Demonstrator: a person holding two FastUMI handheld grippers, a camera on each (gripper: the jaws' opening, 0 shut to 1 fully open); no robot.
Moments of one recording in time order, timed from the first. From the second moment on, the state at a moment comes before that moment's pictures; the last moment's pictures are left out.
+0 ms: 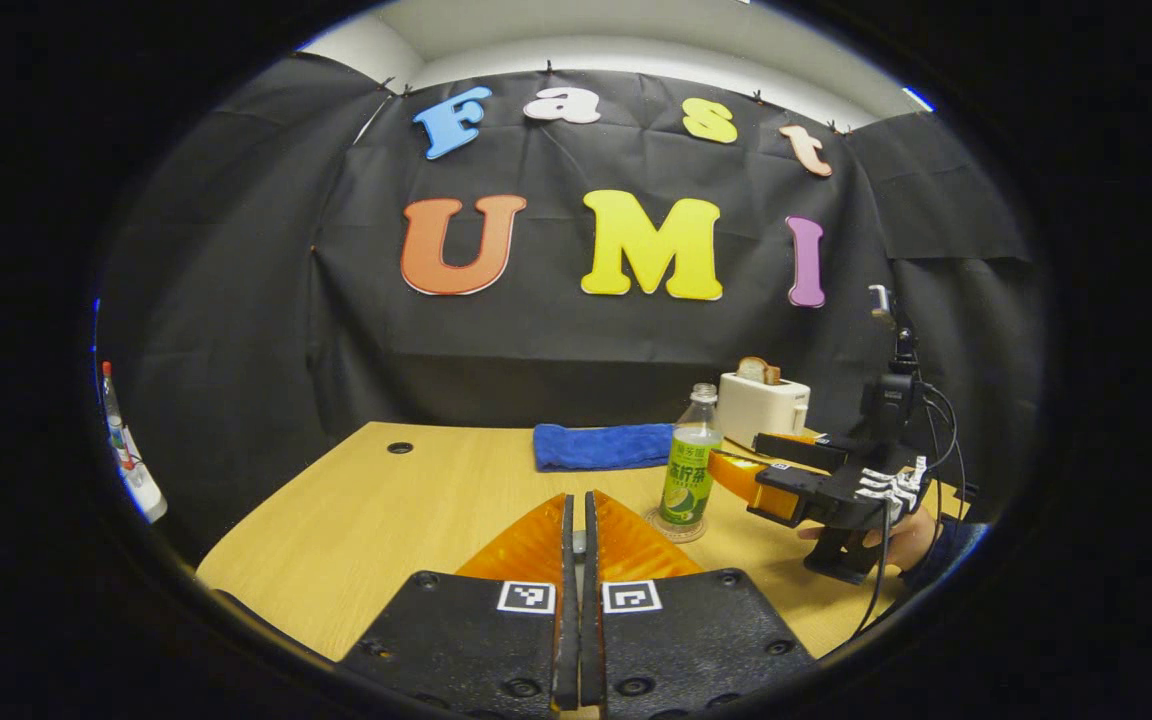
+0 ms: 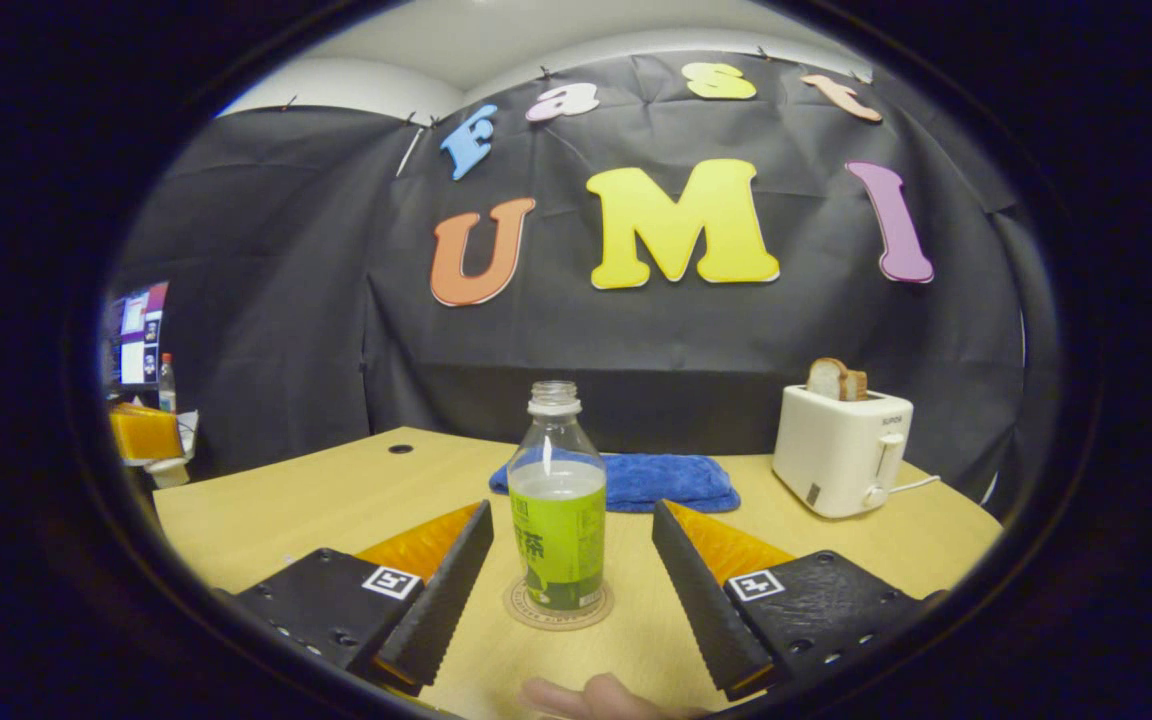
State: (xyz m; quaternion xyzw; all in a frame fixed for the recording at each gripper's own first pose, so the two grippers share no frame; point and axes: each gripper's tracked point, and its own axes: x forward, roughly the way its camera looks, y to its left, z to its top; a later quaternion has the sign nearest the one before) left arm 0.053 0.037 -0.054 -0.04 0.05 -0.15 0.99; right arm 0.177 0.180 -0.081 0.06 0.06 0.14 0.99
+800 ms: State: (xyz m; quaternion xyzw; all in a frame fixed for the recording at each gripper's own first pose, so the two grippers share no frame) left arm 0.119 0.008 -0.147 -0.14 0.13 -0.15 0.97; right arm 0.068 0.128 -0.053 0.05 -0.03 0.10 0.99
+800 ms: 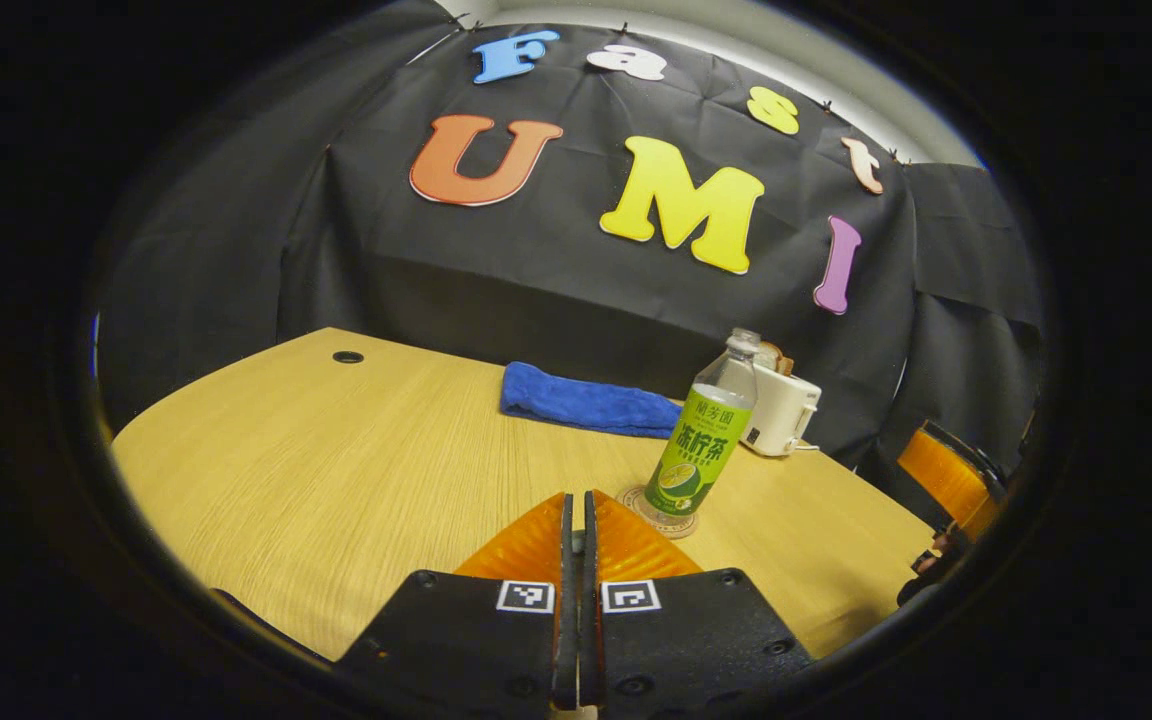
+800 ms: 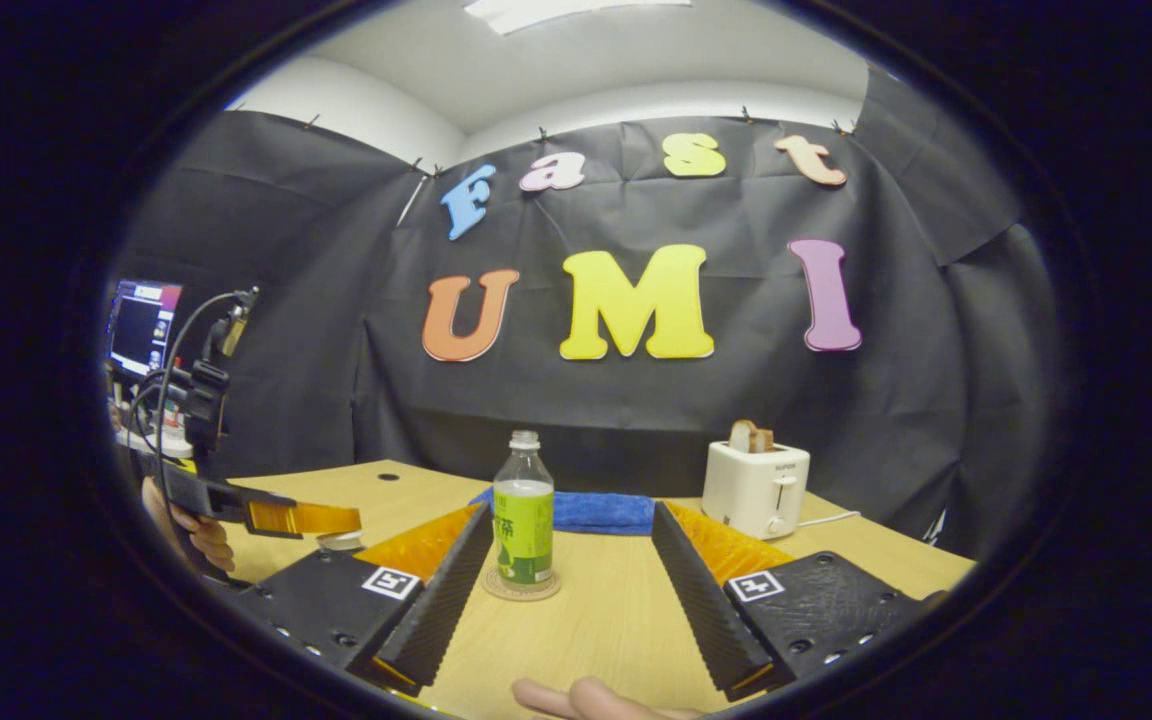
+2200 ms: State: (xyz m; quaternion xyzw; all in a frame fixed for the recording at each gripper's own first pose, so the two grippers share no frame) left arm 0.063 -0.024 -0.065 0.05 0.07 -0.11 0.99; right arm 0.008 0.071 -0.013 0.06 -0.01 0.06 1.00
